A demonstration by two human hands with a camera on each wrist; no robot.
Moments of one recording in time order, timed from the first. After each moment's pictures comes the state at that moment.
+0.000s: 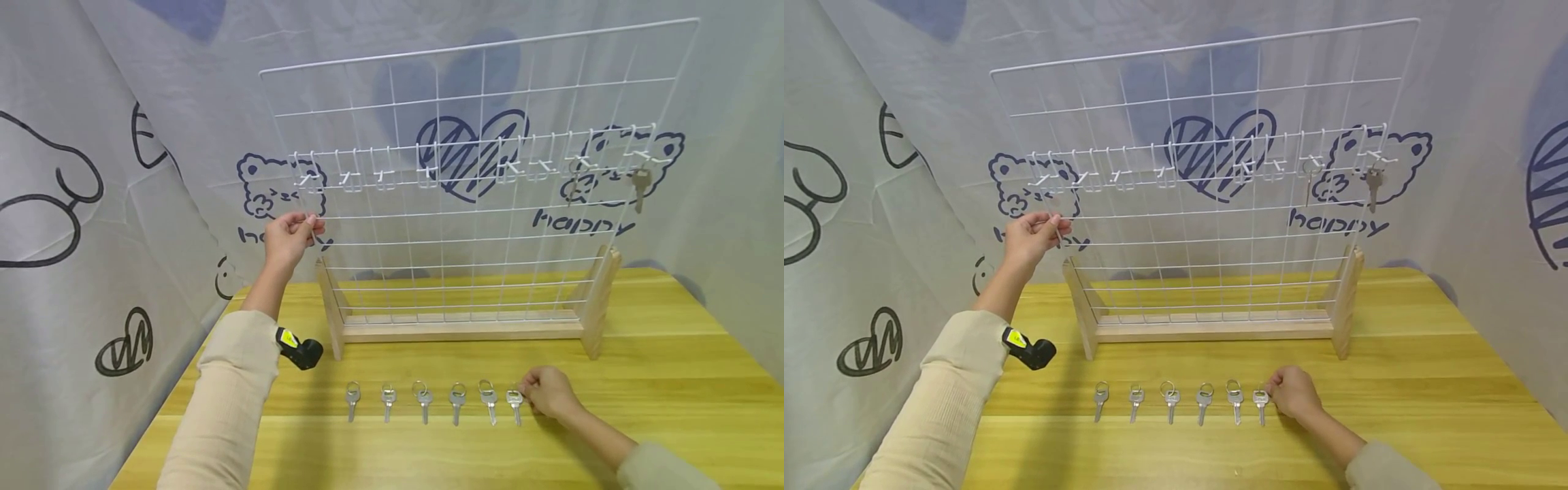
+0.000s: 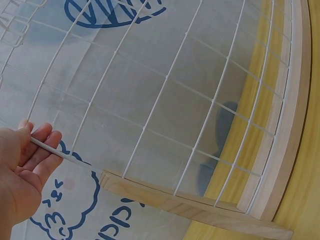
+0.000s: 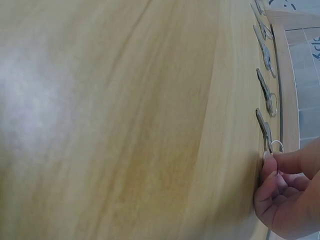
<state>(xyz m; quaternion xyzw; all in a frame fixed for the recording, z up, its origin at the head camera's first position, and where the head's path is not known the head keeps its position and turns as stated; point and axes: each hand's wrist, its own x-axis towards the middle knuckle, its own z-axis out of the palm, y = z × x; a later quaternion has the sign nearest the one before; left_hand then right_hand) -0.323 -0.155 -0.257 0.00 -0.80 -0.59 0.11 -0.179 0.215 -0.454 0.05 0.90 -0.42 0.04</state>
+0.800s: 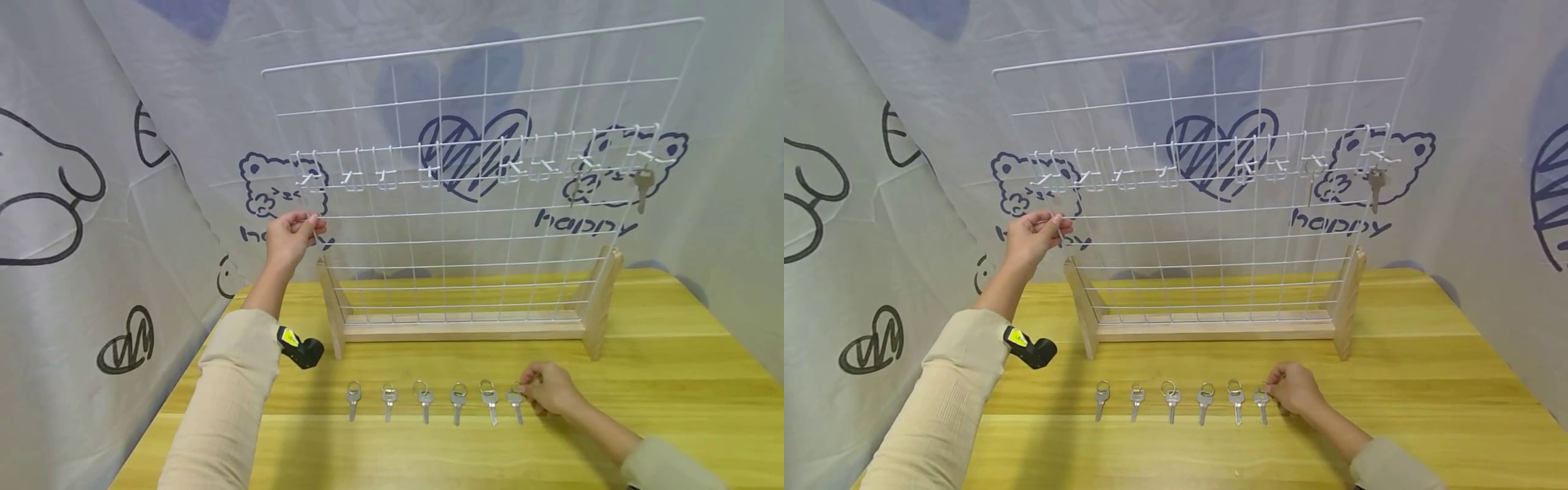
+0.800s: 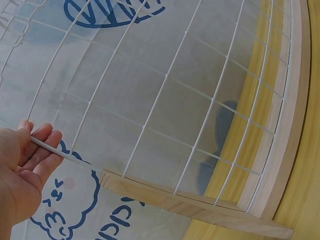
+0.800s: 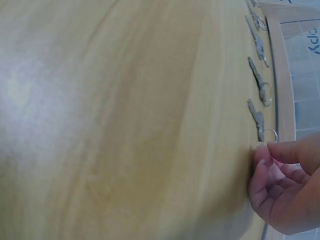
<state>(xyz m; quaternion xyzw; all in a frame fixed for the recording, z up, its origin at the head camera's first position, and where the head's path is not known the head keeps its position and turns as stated) -0.324 -0.156 -0.258 0.00 -0.80 -0.59 0.11 -0.183 0.220 -0.451 0.04 0.89 -0.45 0.08</state>
